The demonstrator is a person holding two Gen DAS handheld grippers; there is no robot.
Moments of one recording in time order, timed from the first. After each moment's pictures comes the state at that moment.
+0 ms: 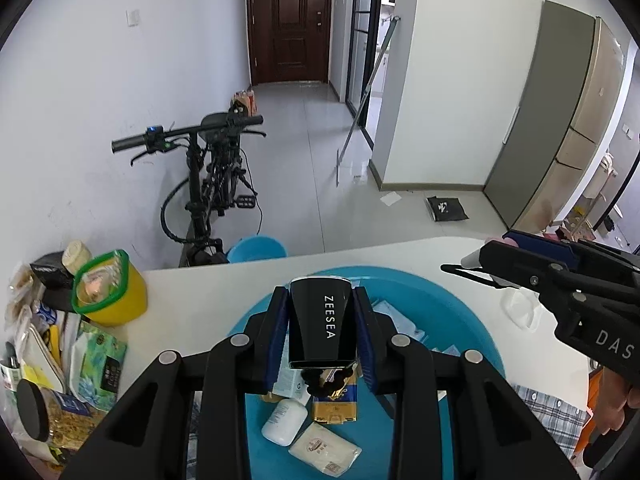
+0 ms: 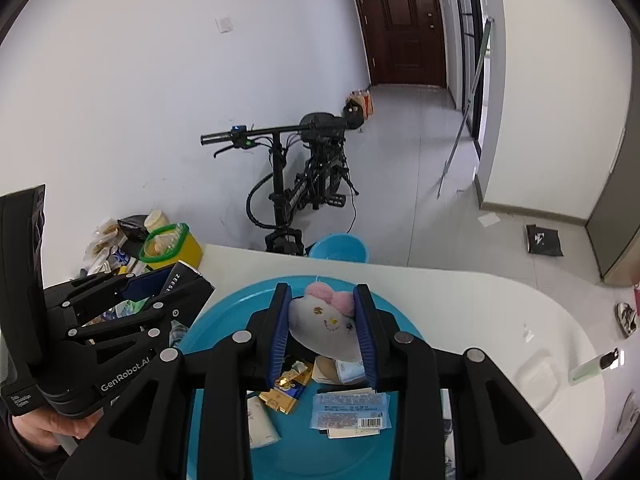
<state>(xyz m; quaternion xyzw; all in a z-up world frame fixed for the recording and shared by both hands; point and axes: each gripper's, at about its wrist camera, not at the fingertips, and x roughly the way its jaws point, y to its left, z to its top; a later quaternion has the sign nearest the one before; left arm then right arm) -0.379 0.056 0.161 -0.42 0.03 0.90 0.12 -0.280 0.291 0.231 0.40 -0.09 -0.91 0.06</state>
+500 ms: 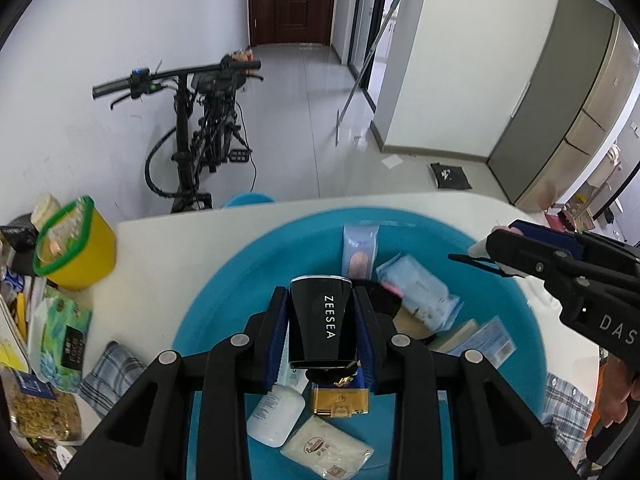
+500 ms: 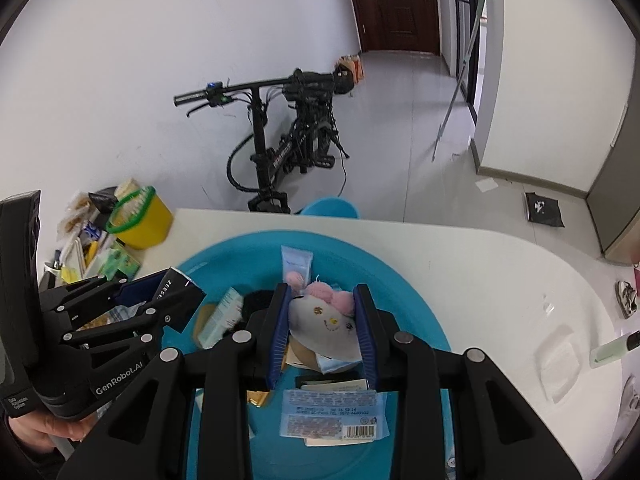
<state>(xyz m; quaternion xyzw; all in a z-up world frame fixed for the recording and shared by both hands) -0.400 0.053 0.070 -0.49 0.02 0.86 0.12 -0.308 0.298 0.153 0.46 -0.09 -0.88 0.04</state>
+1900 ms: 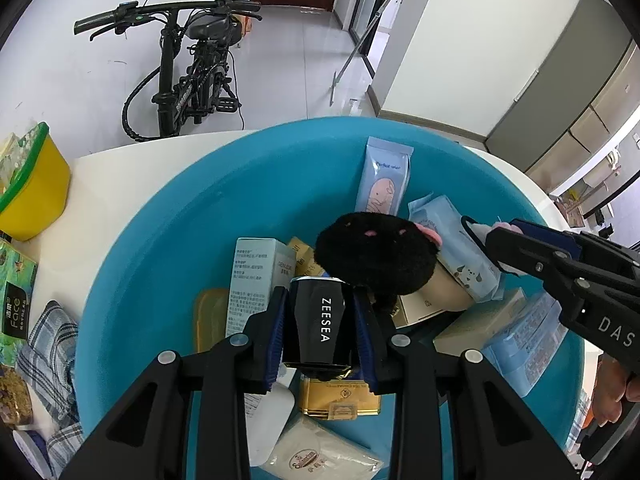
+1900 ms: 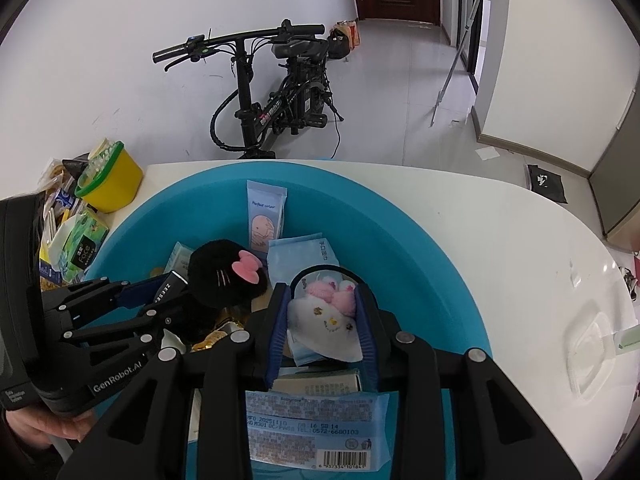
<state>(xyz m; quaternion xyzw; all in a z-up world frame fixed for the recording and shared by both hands) -0.409 0.049 -0.011 -0.54 -0.02 0.83 0.13 -0.318 0.300 0.086 0.51 -0.09 -0.86 0.04</state>
